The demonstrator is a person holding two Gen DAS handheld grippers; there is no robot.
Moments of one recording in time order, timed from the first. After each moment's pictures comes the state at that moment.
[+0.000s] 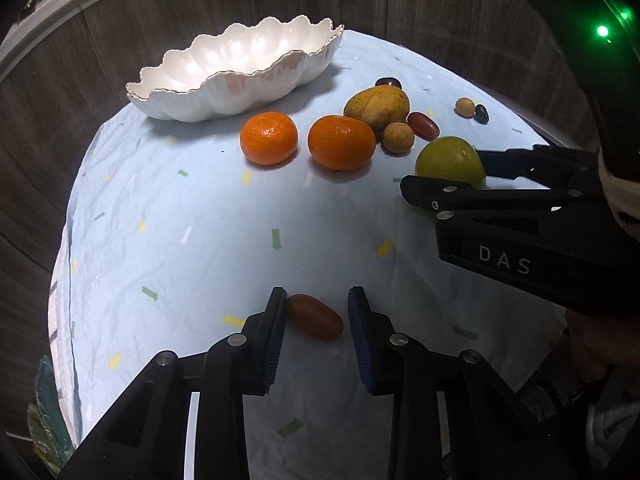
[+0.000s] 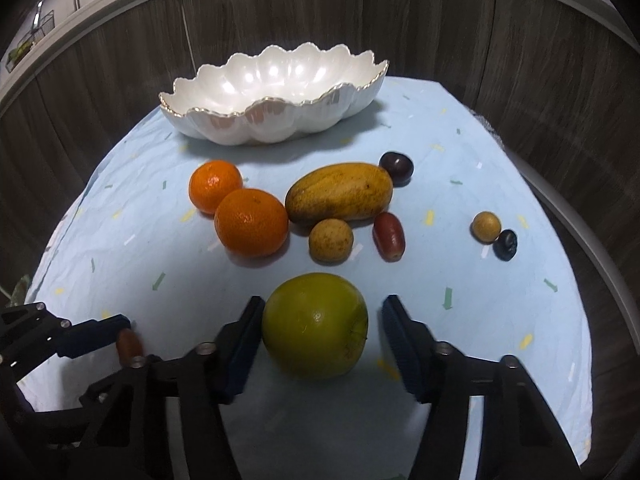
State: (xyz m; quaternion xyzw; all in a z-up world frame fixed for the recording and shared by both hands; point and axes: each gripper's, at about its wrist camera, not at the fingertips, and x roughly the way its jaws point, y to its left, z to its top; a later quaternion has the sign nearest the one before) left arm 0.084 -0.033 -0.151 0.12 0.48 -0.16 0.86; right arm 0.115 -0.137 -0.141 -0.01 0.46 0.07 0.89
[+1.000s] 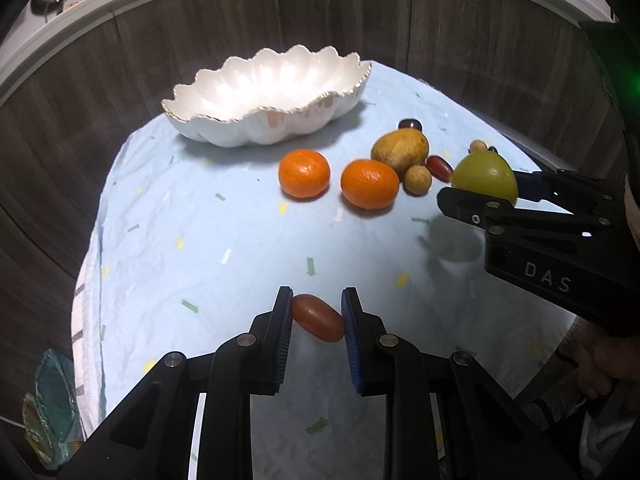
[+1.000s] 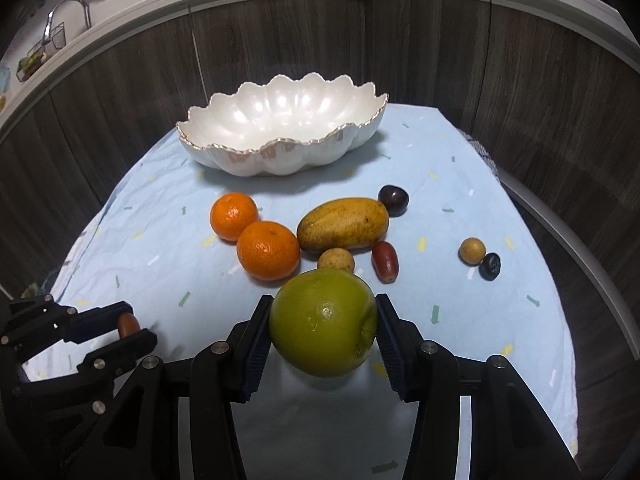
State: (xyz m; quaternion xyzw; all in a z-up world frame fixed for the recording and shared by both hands) left arm 0.083 -0.017 -0.123 0.09 0.44 -0.13 0.88; right arm 0.103 -0.139 -0.109 -0.01 0.41 0.08 0.91
